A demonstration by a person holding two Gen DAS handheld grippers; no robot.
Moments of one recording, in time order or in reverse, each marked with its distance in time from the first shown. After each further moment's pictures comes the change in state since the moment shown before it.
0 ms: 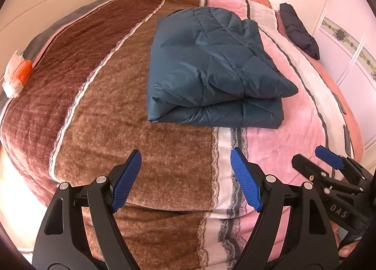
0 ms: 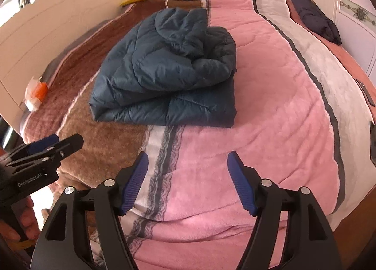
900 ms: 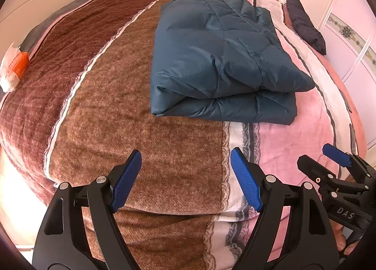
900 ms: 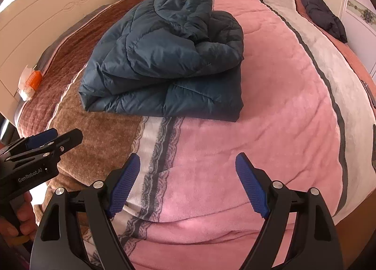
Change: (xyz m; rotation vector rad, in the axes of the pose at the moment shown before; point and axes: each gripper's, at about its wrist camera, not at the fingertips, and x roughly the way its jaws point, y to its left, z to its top) left arm 0.030 0.011 0.003 -0.015 0.067 0.013; right arm 0.026 0.000 0.006 -0.029 0.076 -0.009
